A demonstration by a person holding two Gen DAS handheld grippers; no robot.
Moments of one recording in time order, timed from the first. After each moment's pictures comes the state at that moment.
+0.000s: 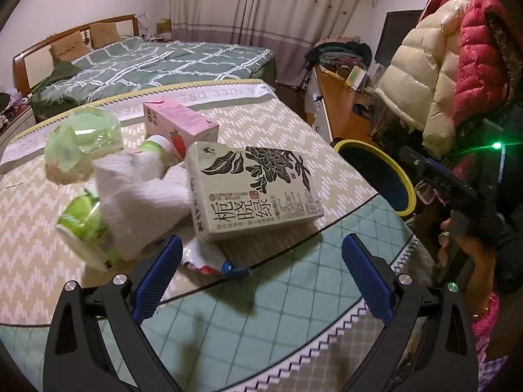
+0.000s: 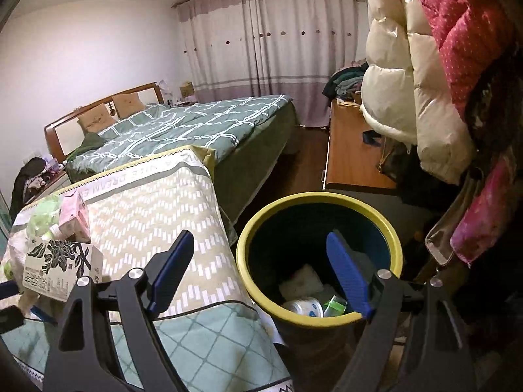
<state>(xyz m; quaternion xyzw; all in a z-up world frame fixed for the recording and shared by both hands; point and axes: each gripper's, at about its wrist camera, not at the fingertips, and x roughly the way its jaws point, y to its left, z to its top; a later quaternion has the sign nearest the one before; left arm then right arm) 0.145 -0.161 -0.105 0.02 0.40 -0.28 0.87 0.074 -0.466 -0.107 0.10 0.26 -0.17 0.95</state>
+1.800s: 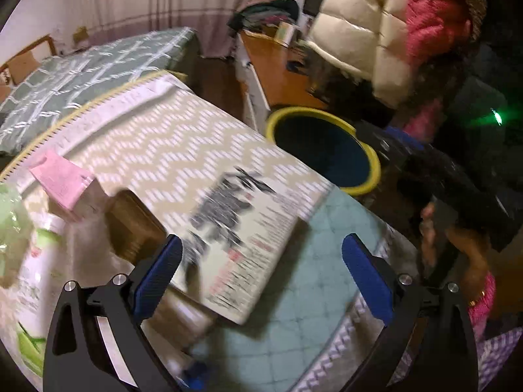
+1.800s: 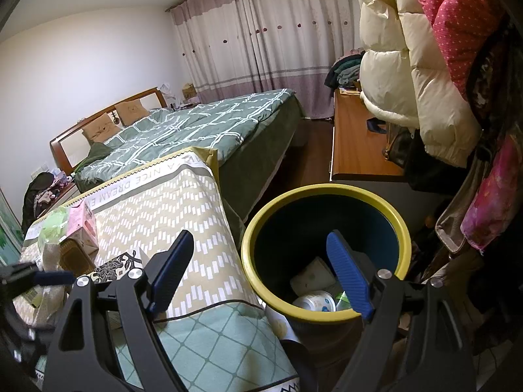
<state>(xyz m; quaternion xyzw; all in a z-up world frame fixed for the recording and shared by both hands) 0.183 -0.254 -0.105 0.12 0.42 -0.42 0.80 0.073 -0.478 -0.112 0.14 0.26 -0.16 0.94</state>
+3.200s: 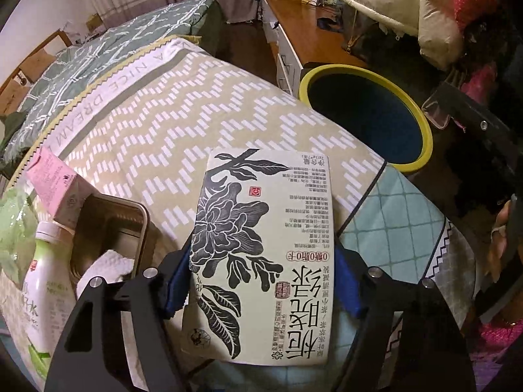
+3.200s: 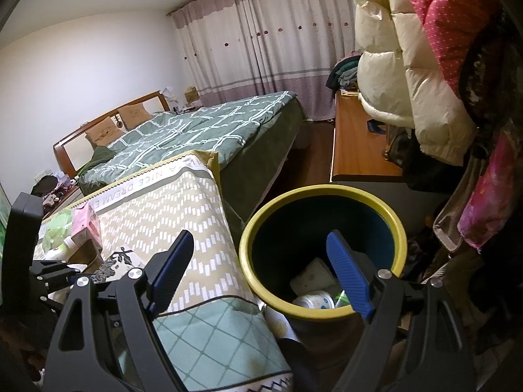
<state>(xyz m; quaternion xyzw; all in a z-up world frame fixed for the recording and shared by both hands) 0.198 -0.301 -0.138 0.21 0.48 -0.33 0.79 0.057 -0.487 -0.107 0.14 0.25 -0.15 0.95</state>
